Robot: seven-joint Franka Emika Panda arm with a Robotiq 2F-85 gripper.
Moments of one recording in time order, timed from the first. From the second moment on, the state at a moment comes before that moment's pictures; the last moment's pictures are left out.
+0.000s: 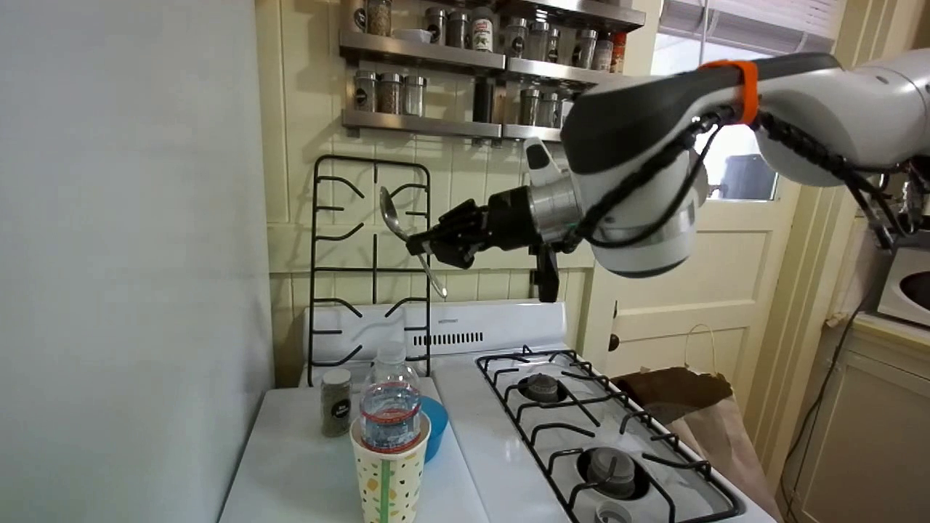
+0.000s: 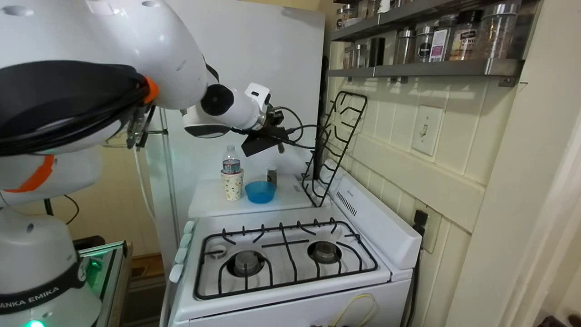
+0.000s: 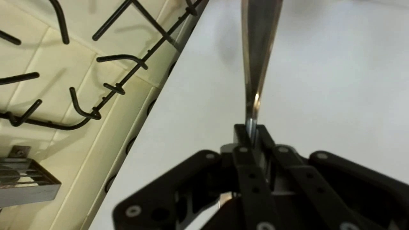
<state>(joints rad) -1.30 0.96 1.75 -2.61 0.33 3.58 -1.77</state>
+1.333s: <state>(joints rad) -1.53 1.05 1.46 -2.74 -0.65 3.63 -0.95</state>
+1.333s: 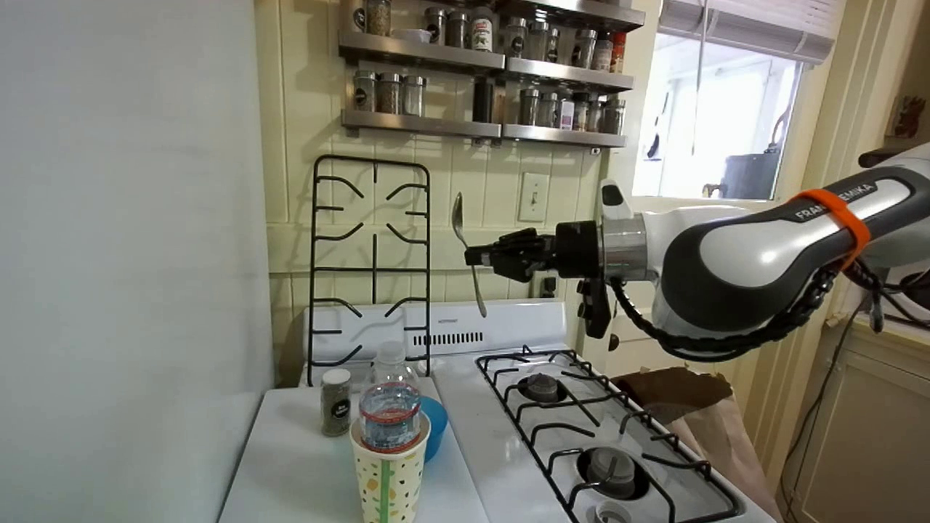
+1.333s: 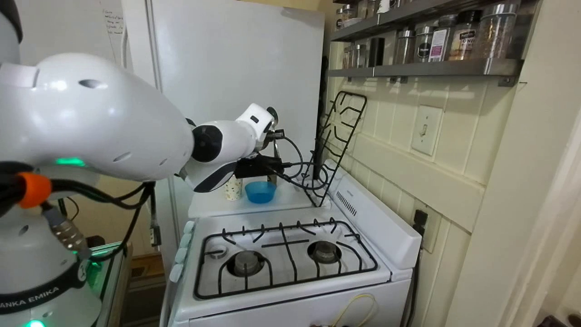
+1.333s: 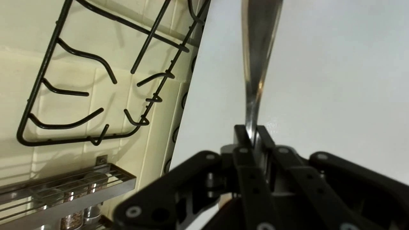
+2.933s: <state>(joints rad) -1.52 1.15 1.40 -2.75 -0.72 3.54 -0.59</state>
